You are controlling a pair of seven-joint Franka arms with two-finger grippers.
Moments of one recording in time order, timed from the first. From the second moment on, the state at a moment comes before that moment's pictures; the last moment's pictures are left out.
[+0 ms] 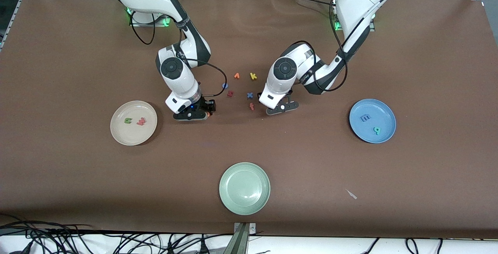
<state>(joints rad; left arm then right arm) -0.27 0.68 -0.47 -1.82 0.24 2.36 -1.10 0.65 0.55 -0.10 -2.04 0.17 2.72 0.39</state>
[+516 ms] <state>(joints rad) -0.27 0.71 -0.46 -1.81 0.24 2.36 -1.10 0.68 0.55 -0.10 -2.05 0.10 2.73 0.38</state>
